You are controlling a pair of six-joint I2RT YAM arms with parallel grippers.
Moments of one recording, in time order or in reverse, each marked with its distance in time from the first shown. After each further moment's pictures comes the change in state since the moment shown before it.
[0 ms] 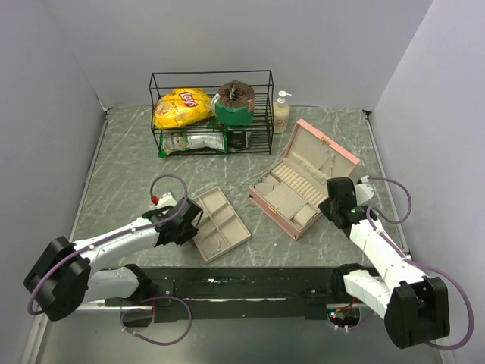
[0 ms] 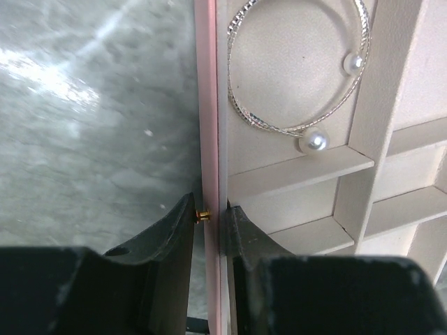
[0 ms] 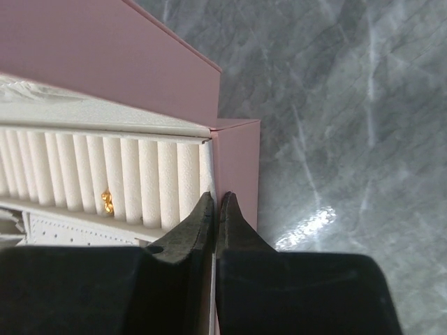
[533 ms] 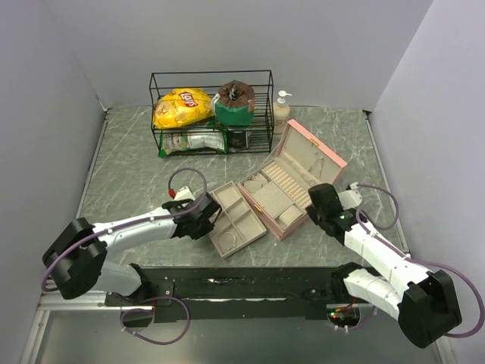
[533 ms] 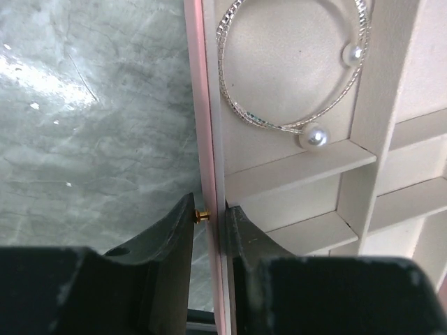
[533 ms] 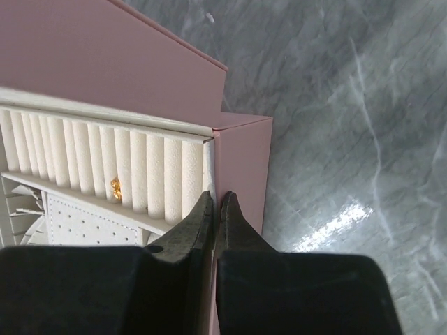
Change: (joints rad) left arm -0.131 0.171 0.175 -0.024 -0.011 -0.076; right arm 0.229 -0.008 -0.020 -0.010 0.088 0.256
